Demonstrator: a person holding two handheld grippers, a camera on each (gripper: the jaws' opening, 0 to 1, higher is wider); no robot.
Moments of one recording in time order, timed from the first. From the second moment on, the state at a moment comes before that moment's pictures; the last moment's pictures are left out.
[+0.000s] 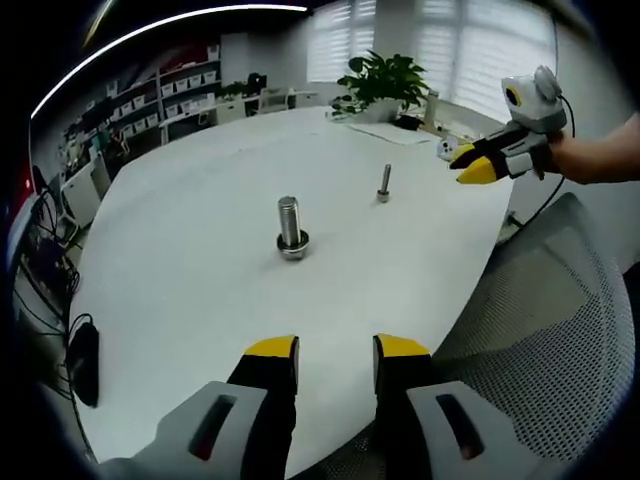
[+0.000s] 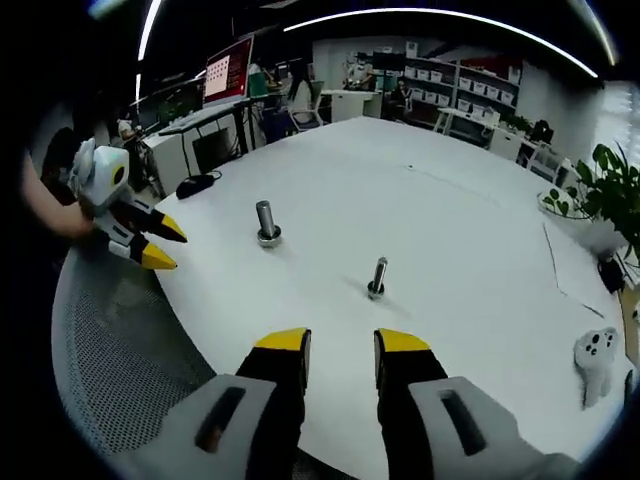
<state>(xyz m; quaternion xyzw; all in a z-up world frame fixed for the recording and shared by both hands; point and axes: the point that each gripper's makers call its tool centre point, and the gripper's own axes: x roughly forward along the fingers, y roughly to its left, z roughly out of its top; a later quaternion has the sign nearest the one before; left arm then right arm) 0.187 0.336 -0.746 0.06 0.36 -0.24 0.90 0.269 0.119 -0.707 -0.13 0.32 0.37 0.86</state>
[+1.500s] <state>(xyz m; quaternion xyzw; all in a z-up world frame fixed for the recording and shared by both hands) 0.195 0.338 -0.734 0.04 0.33 -0.22 0.92 0.264 0.120 -0.718 -0.06 0.28 0.36 0.89</state>
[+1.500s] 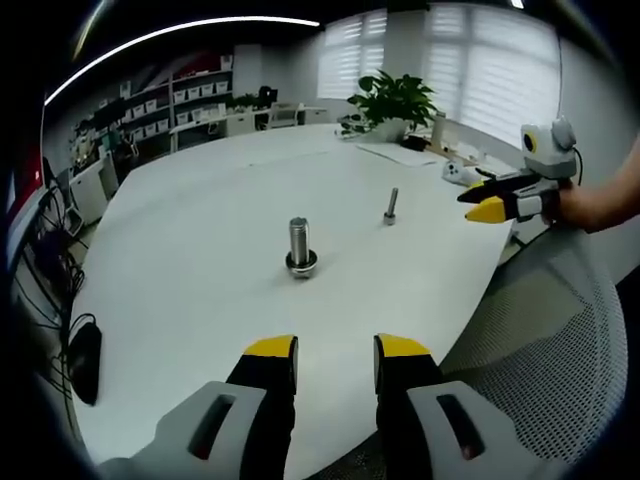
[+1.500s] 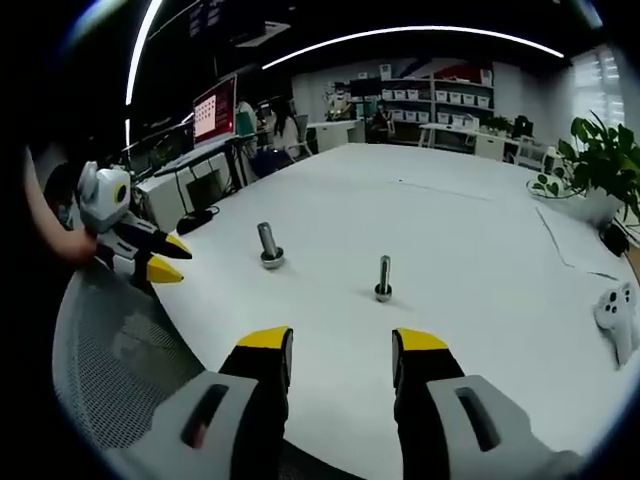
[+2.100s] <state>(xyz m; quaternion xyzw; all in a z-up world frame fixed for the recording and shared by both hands) 0.194 0.337 -0.737 0.04 0.33 -0.23 0.91 0.262 0.118 -0.724 -0.08 0.29 0.36 0.88</state>
